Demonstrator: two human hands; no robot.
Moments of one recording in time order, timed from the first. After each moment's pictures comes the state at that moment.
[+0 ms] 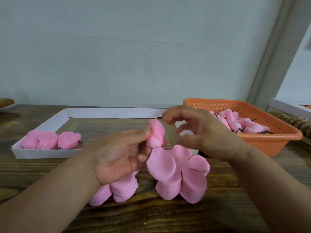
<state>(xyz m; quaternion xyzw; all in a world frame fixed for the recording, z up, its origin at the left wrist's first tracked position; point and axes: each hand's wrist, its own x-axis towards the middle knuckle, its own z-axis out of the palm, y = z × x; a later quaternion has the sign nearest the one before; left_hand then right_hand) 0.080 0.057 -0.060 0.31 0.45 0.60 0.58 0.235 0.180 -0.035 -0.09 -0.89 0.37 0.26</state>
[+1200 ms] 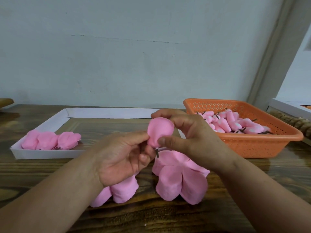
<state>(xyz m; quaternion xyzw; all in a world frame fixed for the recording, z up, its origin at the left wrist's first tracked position) 0.086 0.058 -0.057 0.23 0.44 0.64 0.59 0.222 0.163 -0.044 -0.09 -0.87 0.39 0.29</state>
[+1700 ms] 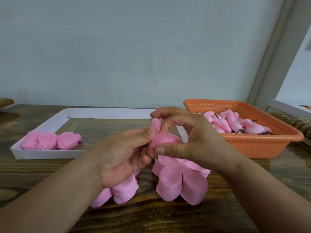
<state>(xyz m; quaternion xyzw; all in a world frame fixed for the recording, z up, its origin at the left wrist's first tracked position) 0.093 0.053 -0.052 0.31 0.46 0.63 0.55 0.226 0.162 -0.042 -0.05 -0.88 0.36 0.30</state>
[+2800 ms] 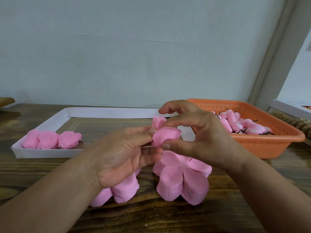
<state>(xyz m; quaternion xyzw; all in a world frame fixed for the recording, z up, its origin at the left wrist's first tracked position) 0.092 0.051 -0.049 0.34 0.43 0.61 0.57 0.233 0.167 -0.037 -0.04 -0.91 0.25 0.33</state>
